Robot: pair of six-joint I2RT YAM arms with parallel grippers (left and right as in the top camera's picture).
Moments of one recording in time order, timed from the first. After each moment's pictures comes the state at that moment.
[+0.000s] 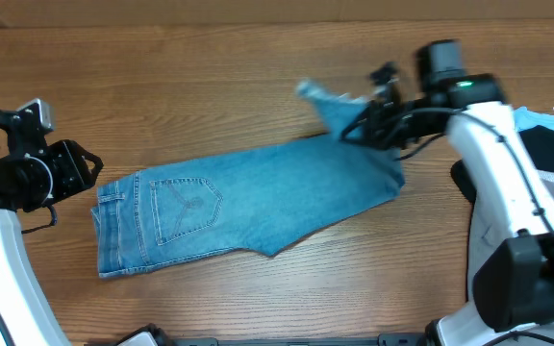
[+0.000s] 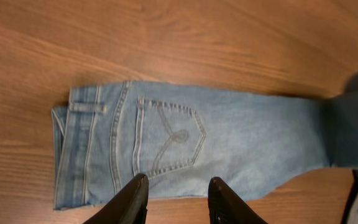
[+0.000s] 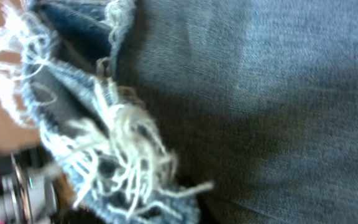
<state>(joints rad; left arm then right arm) 0.48 1.33 1.60 -1.41 0.43 0.03 0.17 1.75 1.53 -1.07 -0.76 0.12</state>
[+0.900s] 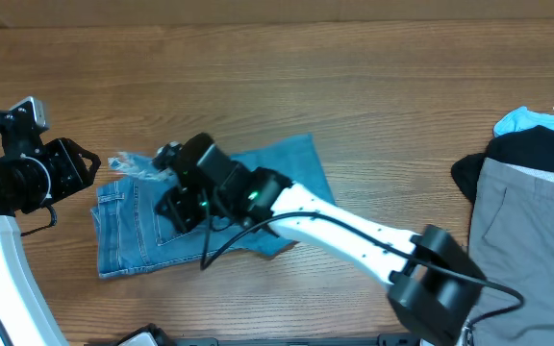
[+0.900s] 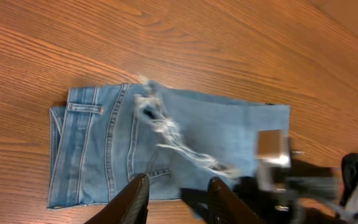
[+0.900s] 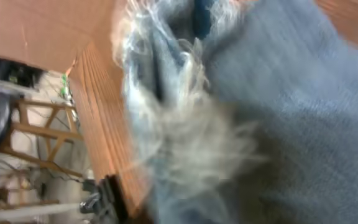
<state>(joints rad) 0.48 1.32 1.62 -1.42 0.43 -0.02 0.99 1.95 1.53 -0.29 -0.42 0.47</state>
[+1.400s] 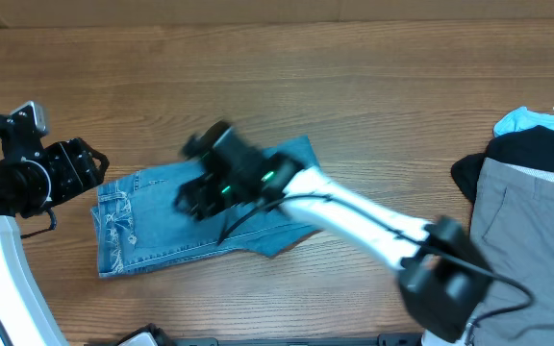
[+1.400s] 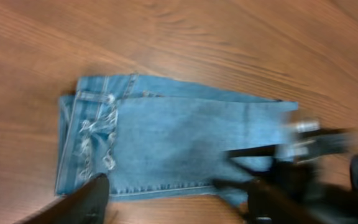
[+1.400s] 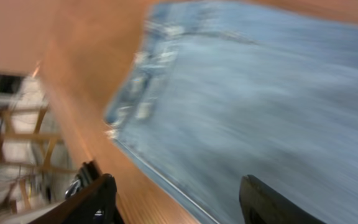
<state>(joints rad) 0.48 1.32 1.62 -1.45 0.39 -0.04 0.87 1.92 1.52 -0.51 -0.44 0.47</state>
